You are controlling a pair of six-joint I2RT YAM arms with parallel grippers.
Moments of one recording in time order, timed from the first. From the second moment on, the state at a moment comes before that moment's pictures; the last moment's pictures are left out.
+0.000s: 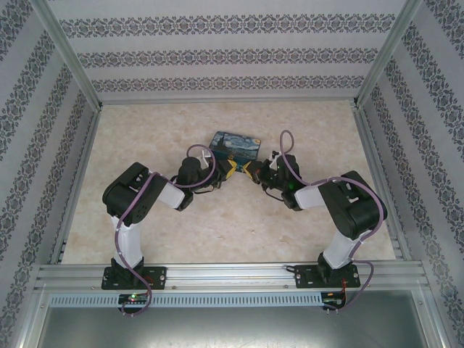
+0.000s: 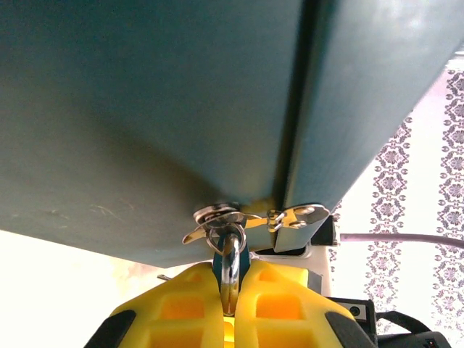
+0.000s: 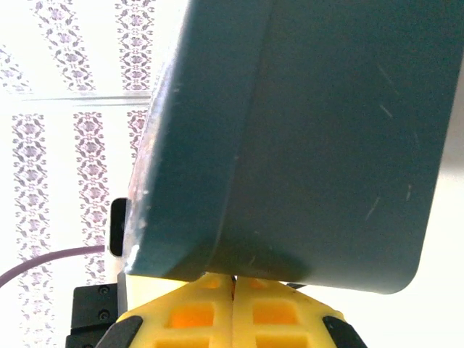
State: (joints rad) left arm -0.51 1.97 0.72 1.06 0.43 -1.50; right arm 0.42 1.73 0.59 0.77 -0.45 1.33
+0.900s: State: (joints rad) left arm -0.50 1.97 0.73 1.06 0.43 -1.52; right arm 0.38 1.73 0.66 0.65 -0.55 1.07
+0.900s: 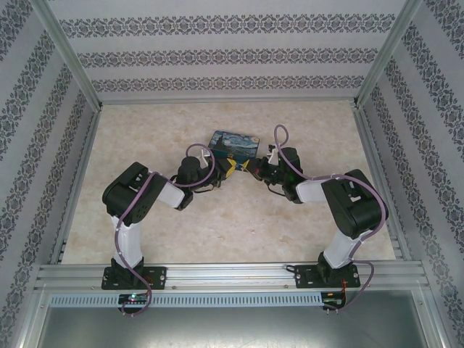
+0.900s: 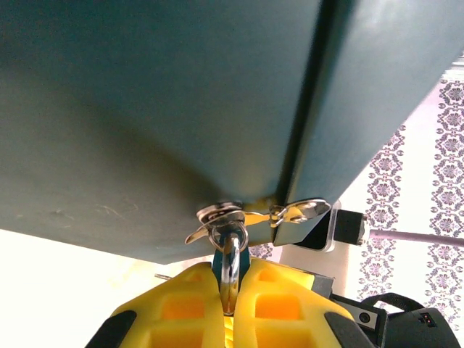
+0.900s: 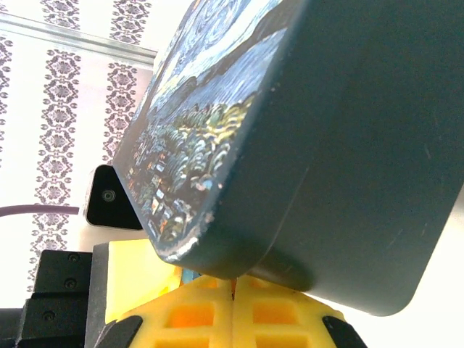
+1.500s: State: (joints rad) left arm -0.50 1.97 0.73 1.05 0.39 -1.55; right arm 0.38 1.81 0.67 0.78 -0.57 1.17
